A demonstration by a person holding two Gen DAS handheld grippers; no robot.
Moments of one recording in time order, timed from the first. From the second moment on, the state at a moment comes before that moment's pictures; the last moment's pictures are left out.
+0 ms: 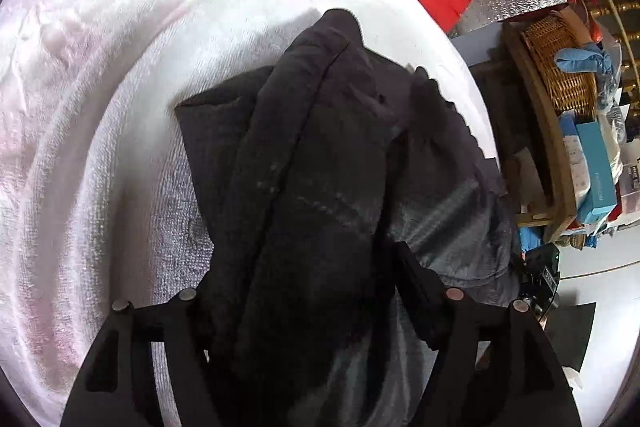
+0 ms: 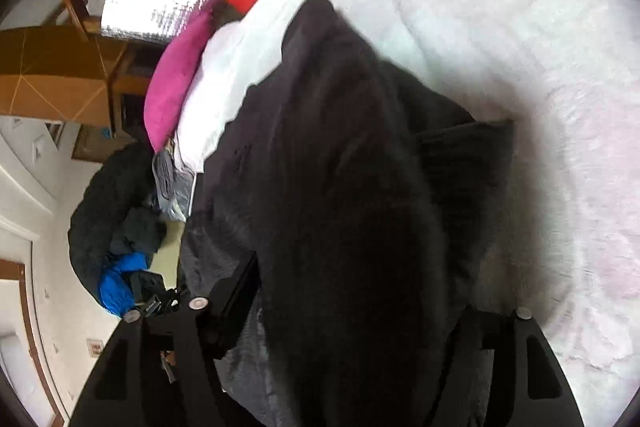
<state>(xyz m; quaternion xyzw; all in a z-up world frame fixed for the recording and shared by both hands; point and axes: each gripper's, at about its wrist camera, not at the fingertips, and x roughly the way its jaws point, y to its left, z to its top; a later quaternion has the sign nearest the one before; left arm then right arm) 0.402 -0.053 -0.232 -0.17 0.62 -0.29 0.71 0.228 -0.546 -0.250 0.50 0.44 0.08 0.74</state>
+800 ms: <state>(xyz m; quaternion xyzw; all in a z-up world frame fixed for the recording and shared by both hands) 0.367 -0.022 -0.144 -0.15 0.49 -0.28 0.81 0.173 -0.572 -0.168 0.43 0.34 -0.01 0.84</state>
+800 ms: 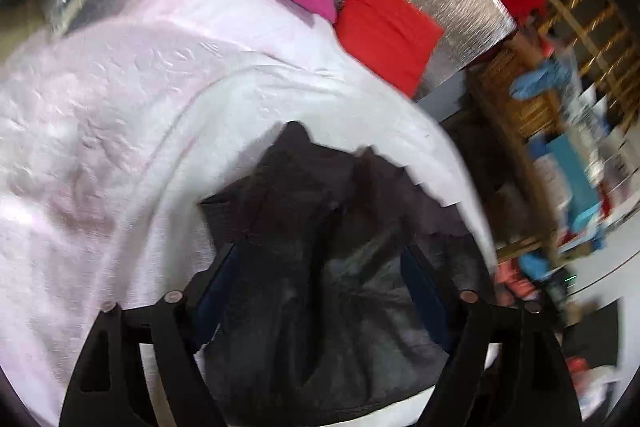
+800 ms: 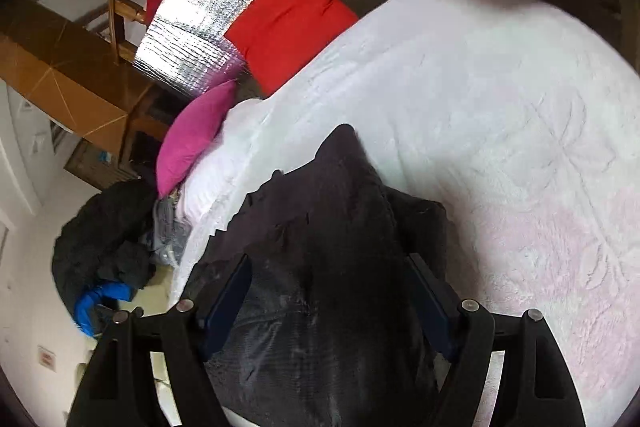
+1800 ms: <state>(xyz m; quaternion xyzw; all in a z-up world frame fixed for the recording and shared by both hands) 0.371 -0.062 -0.213 -0.07 0.58 -0.25 0.77 0.208 -0.517 -0.216 0.36 0.41 0.03 0.83</state>
